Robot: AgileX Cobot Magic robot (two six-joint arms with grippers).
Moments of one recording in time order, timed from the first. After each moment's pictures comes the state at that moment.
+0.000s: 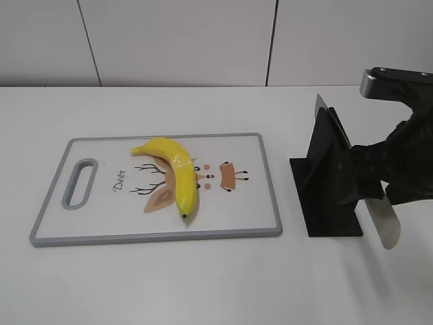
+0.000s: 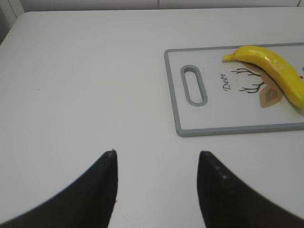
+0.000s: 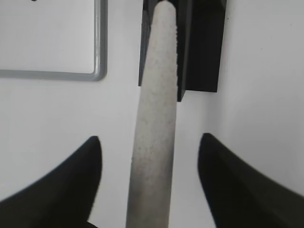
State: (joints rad) left arm -0.07 -0.01 -0.49 -0.09 1.09 0.14; right arm 0.41 1.38 -0.80 0.13 0.71 0.27
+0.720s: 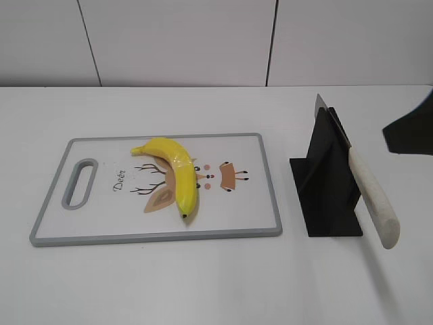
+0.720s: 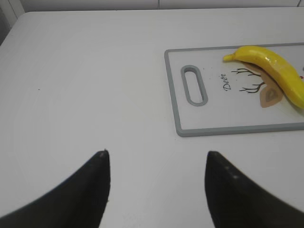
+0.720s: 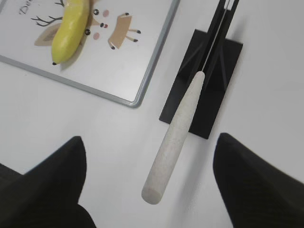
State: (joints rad) left arm -0.07 -0.01 -0.49 -0.09 1.09 0.14; right arm 0.41 0.99 -0.87 0.19 0.84 -0.07
